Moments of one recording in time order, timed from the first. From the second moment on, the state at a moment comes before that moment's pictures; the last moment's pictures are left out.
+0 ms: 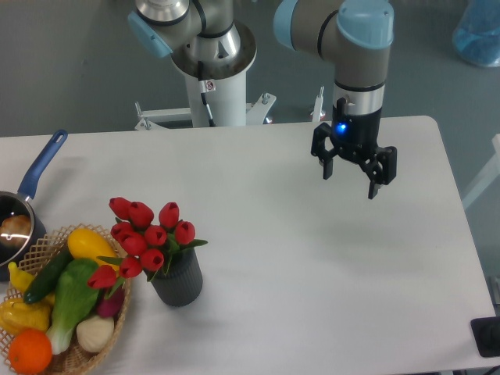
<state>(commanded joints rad) 2.75 -1.69 -1.84 -0.85 1.36 1.43</state>
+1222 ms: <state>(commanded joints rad) 2.67 -1.70 -1.96 -0.84 0.84 1.30</state>
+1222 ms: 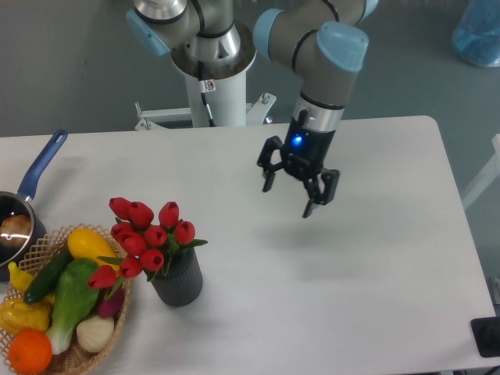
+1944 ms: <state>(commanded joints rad) 2.64 -1.74 -1.97 -0.84 0.56 1.28</state>
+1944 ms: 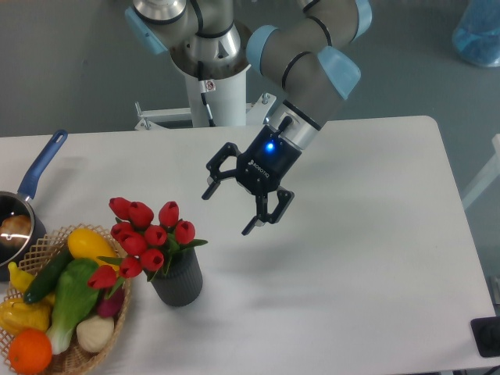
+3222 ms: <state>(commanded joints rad) 2.55 -1.83 -1.92 -0.83 0.46 1.27</state>
